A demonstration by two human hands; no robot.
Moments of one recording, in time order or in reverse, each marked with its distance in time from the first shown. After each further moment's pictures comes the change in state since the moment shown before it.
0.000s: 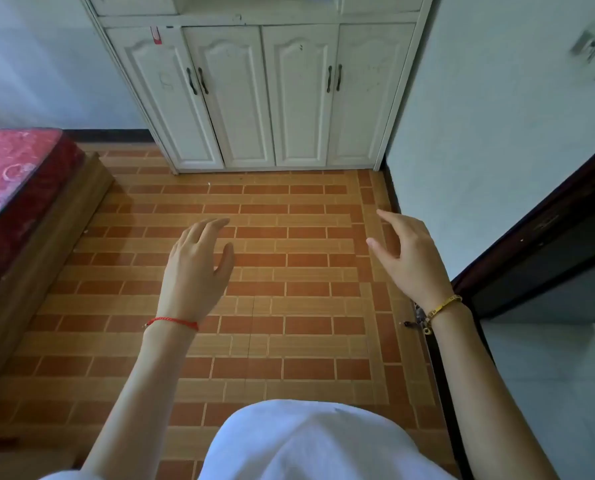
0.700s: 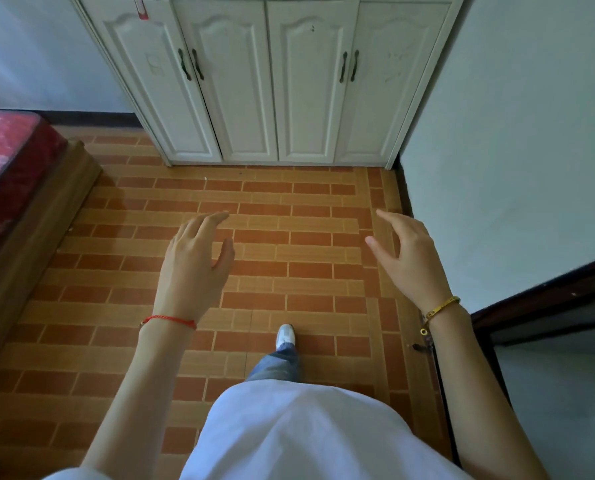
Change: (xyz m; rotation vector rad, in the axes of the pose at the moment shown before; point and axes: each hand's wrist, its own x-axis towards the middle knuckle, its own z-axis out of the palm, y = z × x) left_hand 0.160 -0.049 0.057 -0.025 -0.012 -0.056; right_hand 0.165 0.034 0.068 0.016 -0.062 0.062
